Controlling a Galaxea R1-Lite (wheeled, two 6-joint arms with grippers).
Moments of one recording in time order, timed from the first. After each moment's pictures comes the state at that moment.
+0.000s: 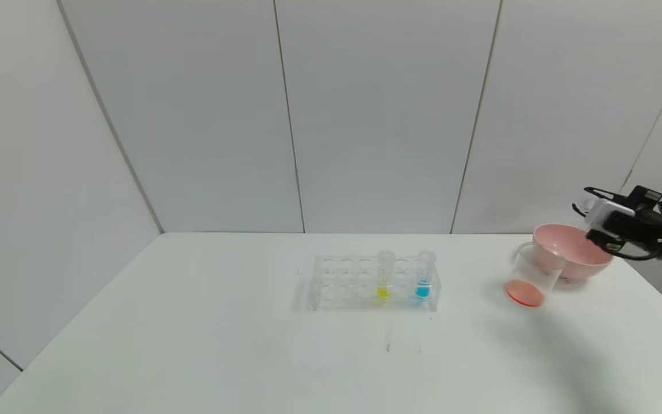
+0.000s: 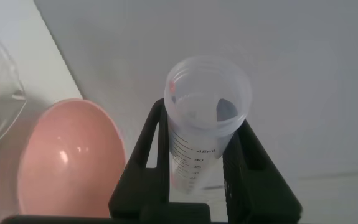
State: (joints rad) left arm 0.00 0.00 0.00 0.00 0.00 0.00; right arm -0.28 2.00 -0.87 -1.12 0.50 -1.24
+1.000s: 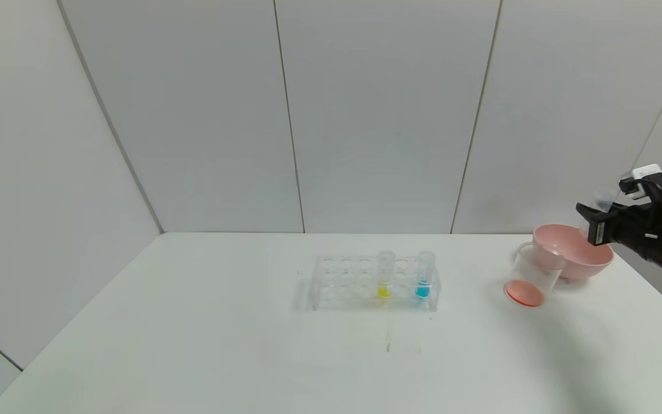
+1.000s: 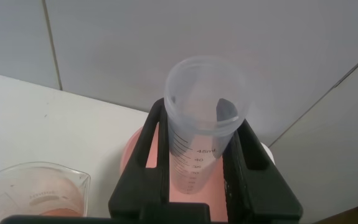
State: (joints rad) left arm 0.00 0.00 0.00 0.00 0.00 0.00; right arm -0.26 2.02 -0.89 -1.06 0.26 -0.27
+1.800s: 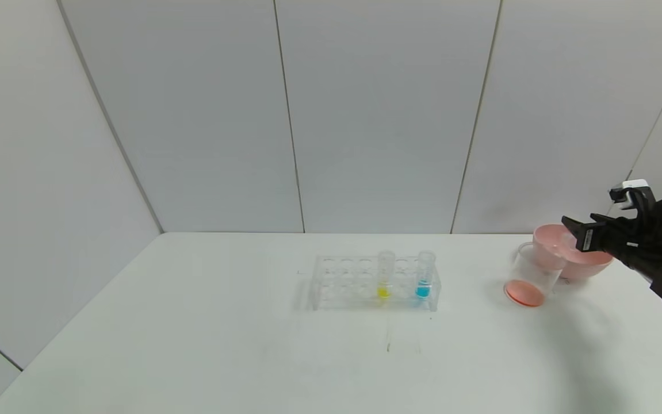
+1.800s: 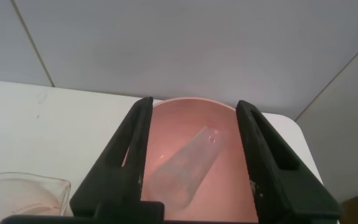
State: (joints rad) left arm 0.00 0.00 0.00 0.00 0.00 0.00; right arm -0.26 2.14 -0.95 -1.06 0.23 -0.14
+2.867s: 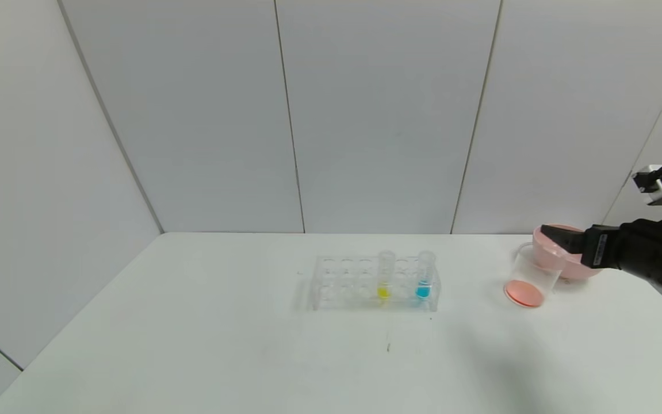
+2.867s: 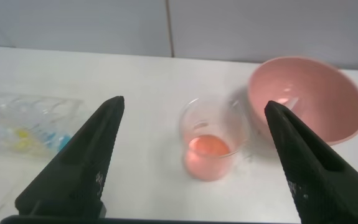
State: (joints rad) left arm 0.00 0.00 0.00 0.00 0.00 0.00; right arm 0.00 1.60 -0.68 -0.66 0.12 0.06
